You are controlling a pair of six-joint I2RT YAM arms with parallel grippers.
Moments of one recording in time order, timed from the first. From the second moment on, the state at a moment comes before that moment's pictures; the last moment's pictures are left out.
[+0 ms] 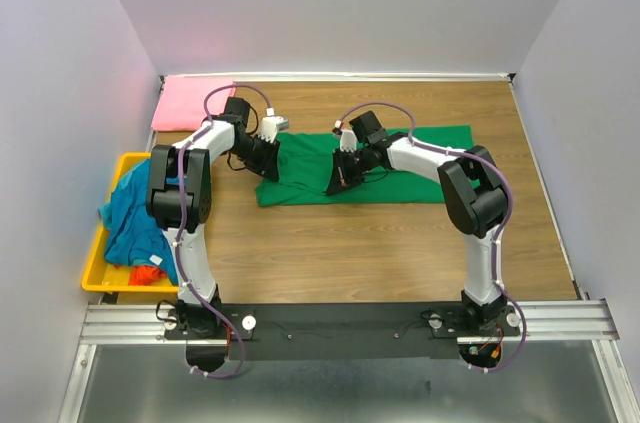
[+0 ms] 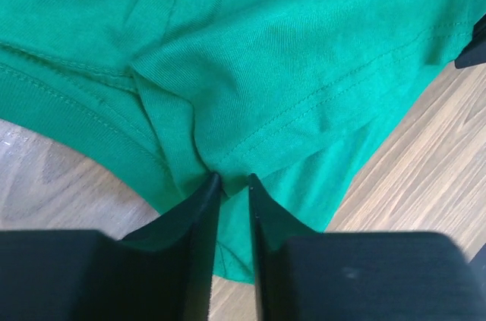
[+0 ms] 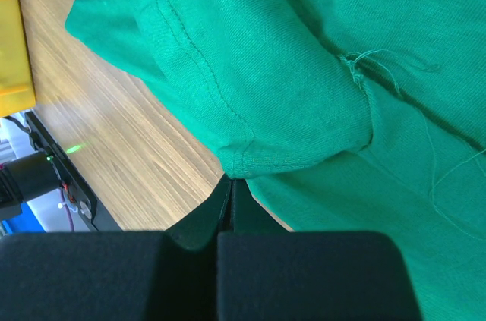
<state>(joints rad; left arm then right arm) -0.12 2.01 1.41 -0.68 0.64 0.40 0.56 2.07 1.41 -0.35 -0.59 0.36</state>
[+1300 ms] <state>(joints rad) -0.12 2.21 1.86 -0.80 0.71 0.41 0.44 2.12 1.50 -0.34 -0.64 0.36</state>
